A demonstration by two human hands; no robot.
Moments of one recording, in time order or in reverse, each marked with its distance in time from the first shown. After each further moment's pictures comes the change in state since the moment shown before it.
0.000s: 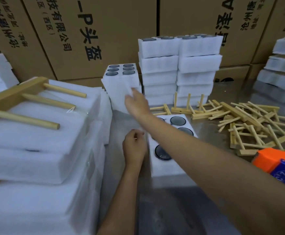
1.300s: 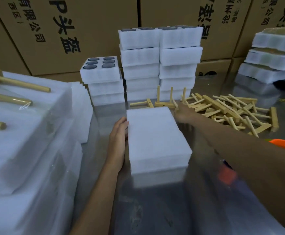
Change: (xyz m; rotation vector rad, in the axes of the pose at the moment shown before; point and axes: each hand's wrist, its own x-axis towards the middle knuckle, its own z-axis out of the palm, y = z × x) left_hand -0.006 0.008 0.008 -0.513 -0.323 -0.154; right_hand 0.014 0.140 -0.175 -0.745 -0.120 0.363
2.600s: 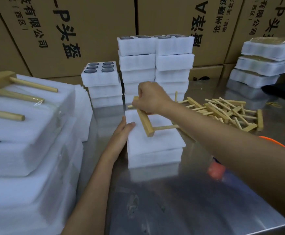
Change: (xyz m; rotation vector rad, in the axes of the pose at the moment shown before) left_hand 0.000 0.014 -0.005 0.259 -0.274 0.053; right_hand -0.101 -0.122 -0.039 -0.033 0.264 -0.433
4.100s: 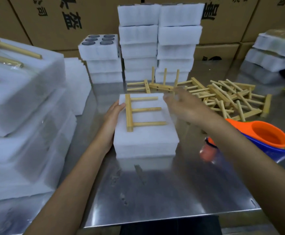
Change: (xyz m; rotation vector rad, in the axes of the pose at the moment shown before) left_hand -0.047 0.008 0.028 -0.240 0.182 -0.051; right_hand -0.099 0.092 -0.011 0.310 -0.163 0.227
